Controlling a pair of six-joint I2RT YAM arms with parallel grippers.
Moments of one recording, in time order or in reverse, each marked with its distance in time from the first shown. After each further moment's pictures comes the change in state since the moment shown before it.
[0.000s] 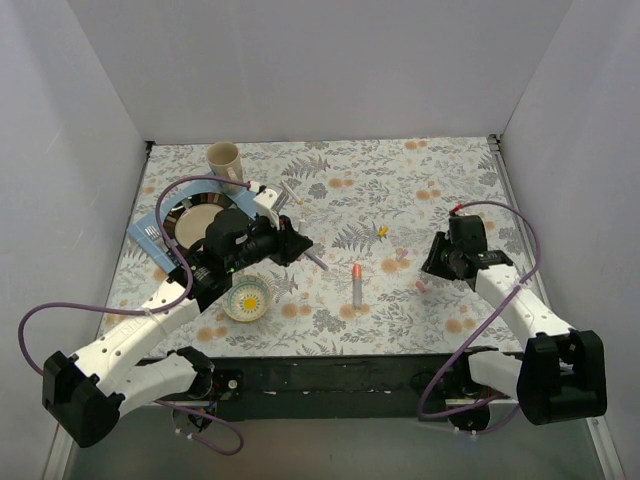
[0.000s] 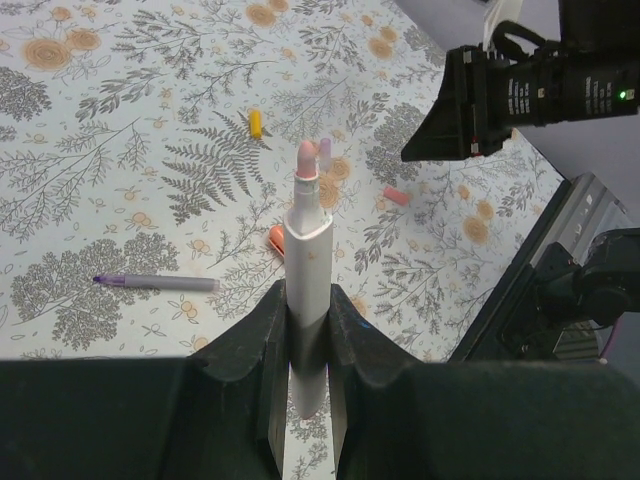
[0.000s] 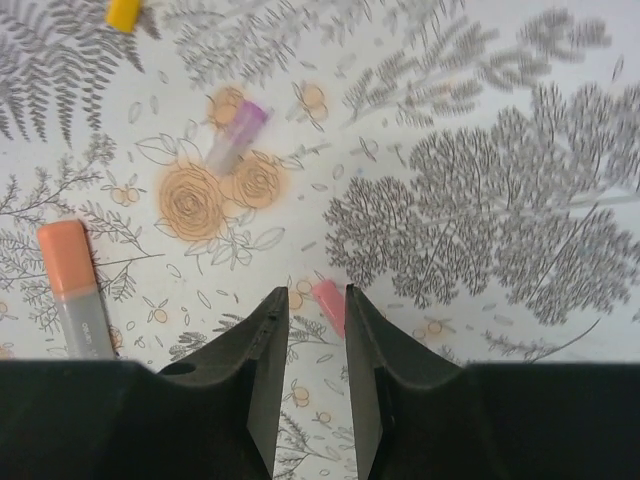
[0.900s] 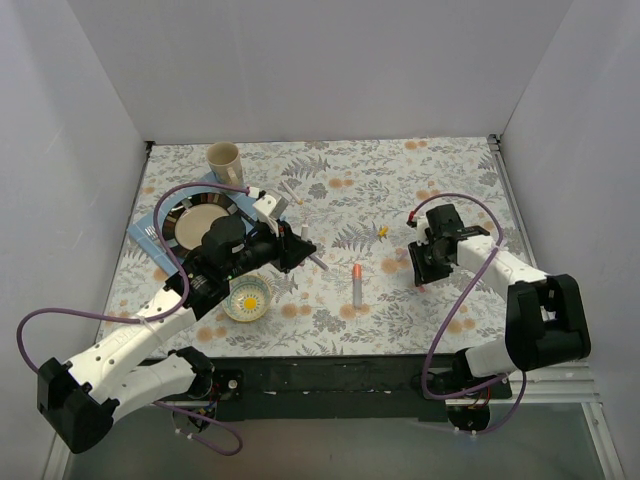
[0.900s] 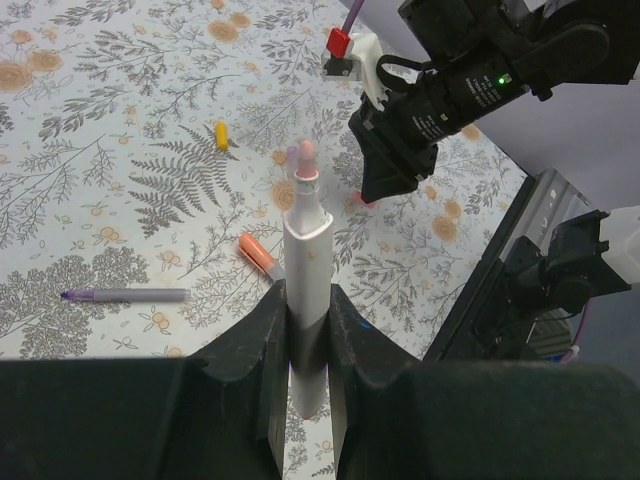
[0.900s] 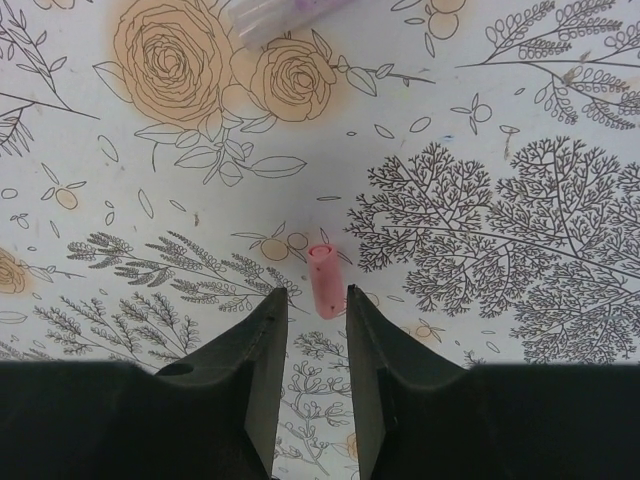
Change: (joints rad) left arm -0.039 -0.052 -0.035 0.041 0.019 -0.016; right arm 0.066 0.277 0.177 -0.190 -0.109 -0.526
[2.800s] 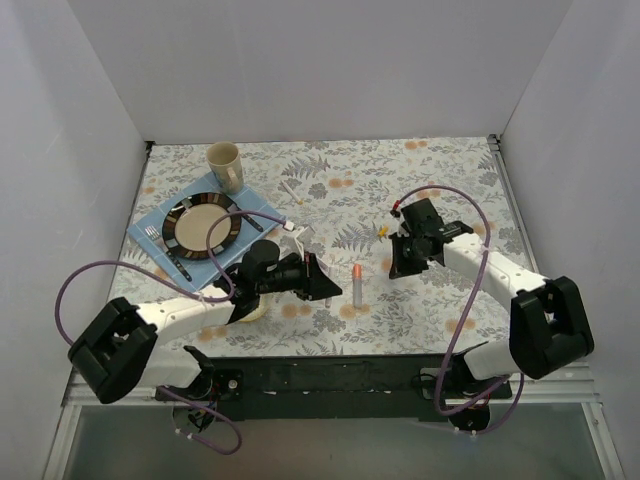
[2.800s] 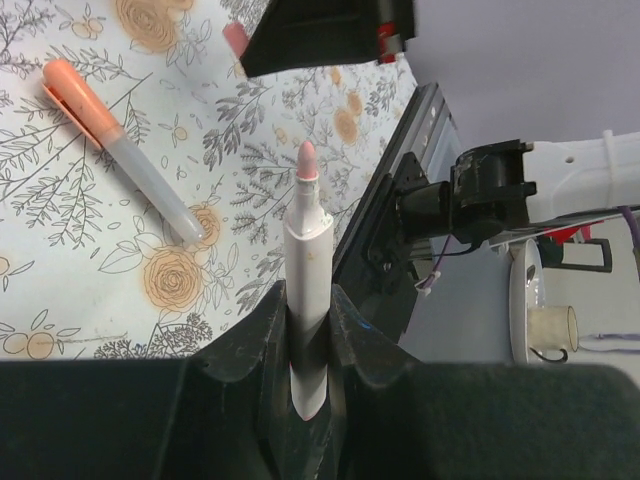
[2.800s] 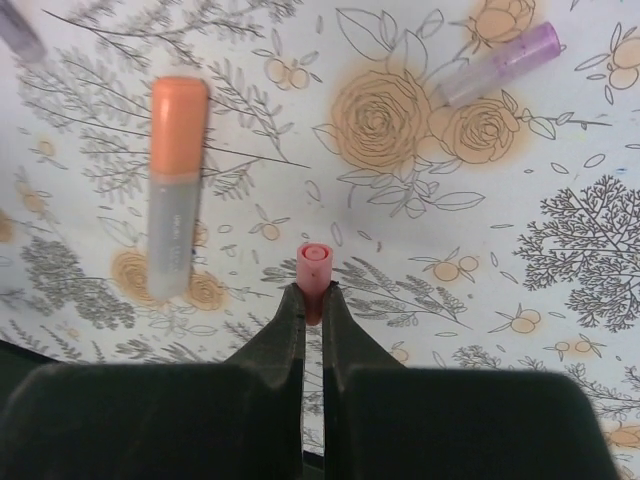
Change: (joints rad) left arm -0.064 0.289 -0.285 0.484 0.246 -0.412; right arm 0.191 0.005 0.088 -0.008 -0.004 0.327
